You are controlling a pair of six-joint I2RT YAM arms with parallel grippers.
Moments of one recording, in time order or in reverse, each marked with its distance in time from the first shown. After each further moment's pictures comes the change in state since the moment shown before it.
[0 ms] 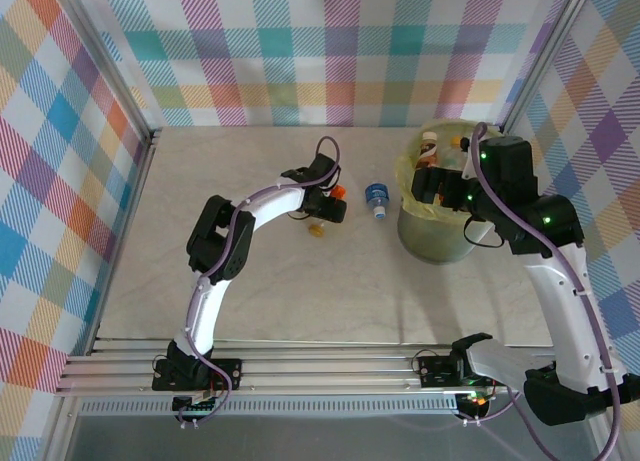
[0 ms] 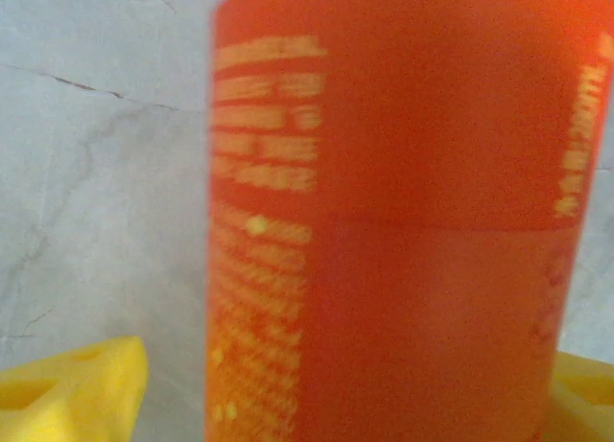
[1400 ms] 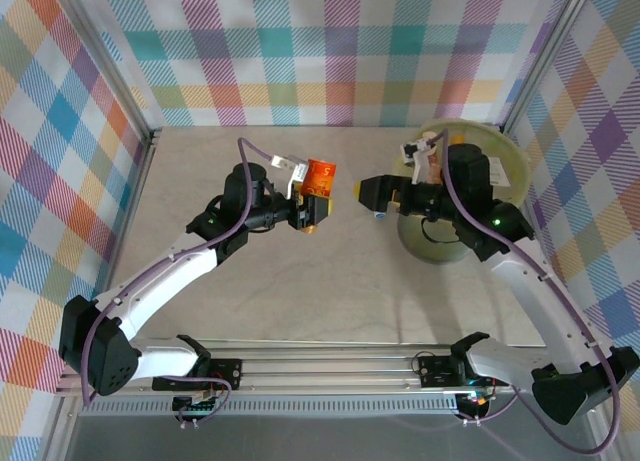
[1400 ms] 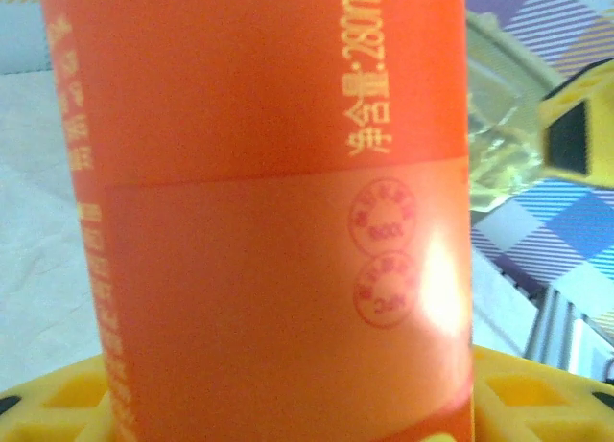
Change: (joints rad) left arm -0.005 -0.951 -0.670 0.507 0.458 -0.048; right arm 0.165 0.008 -0.297 0.553 -0.536 0.187
